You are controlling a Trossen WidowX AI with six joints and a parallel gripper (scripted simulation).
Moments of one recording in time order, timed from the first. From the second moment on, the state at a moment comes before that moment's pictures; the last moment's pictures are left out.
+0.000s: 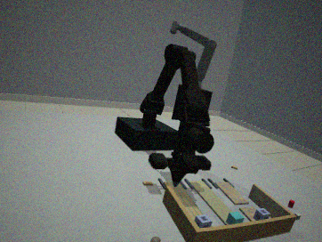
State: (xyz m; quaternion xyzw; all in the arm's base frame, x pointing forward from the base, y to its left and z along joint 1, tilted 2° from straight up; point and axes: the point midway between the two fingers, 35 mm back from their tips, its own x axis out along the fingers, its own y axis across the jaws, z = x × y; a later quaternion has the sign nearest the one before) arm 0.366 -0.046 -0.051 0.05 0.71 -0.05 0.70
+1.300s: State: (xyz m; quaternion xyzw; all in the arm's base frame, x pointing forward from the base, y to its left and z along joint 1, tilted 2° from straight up) arm 0.371 -0.046 -0.052 0.05 0.71 -0.05 0.70
